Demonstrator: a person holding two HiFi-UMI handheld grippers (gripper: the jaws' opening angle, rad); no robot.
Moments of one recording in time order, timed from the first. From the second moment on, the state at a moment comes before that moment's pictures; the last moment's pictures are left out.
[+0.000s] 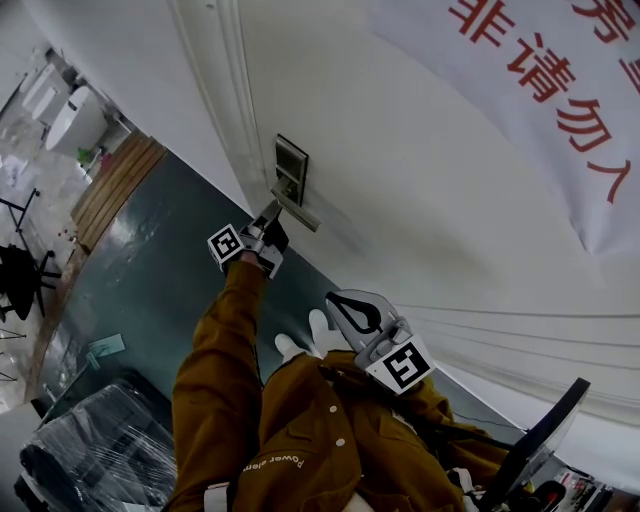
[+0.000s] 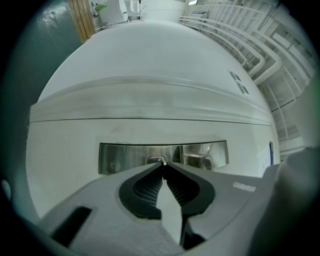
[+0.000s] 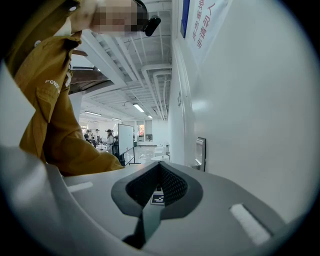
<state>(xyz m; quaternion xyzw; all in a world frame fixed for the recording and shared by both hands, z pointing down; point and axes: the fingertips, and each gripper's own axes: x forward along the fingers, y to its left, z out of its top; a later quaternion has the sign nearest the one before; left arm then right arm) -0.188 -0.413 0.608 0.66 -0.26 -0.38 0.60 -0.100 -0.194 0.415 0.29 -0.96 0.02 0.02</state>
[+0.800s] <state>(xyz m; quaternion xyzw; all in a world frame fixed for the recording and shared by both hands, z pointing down) -0.208 -0.300 0.581 0.73 -0.34 -0.29 0.51 -0.123 -0.185 0.415 0.25 -0.97 0.03 0.01</state>
